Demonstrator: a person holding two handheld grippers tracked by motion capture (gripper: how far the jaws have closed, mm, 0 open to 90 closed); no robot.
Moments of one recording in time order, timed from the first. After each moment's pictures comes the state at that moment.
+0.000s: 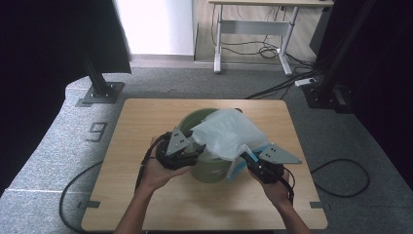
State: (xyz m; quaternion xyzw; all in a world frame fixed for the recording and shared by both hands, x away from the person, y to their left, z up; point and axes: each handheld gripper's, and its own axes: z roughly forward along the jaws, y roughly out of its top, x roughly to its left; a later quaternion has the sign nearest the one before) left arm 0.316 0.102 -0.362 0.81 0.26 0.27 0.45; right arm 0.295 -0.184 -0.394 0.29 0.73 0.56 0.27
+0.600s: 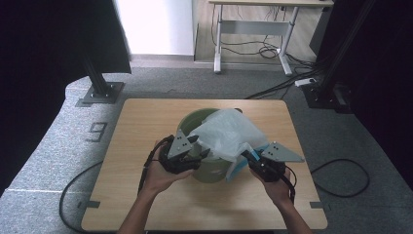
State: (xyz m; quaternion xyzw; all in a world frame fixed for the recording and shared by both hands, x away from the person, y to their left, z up) left arm 0.307 0.100 -0.362 0.81 0.24 0.22 0.48; right arm 0.298 -0.188 -0.391 0.30 0.72 0.57 0.26
